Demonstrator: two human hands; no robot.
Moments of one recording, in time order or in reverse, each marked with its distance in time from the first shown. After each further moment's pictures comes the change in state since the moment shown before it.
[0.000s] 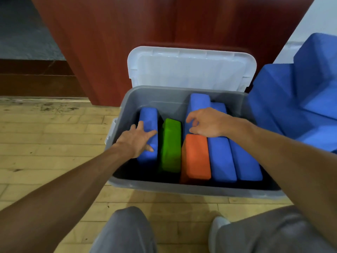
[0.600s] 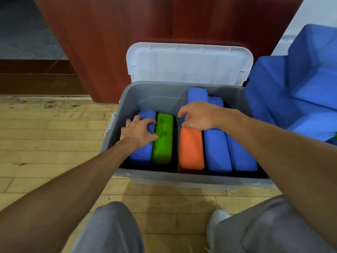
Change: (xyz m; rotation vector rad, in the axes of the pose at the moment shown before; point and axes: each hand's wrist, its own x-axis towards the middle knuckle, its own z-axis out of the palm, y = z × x) left_hand -0.015 0.027 -0.011 -0.481 0.171 -0.296; right_hand -0.009 -0.007 0.001 0.024 -0.015 -0.071
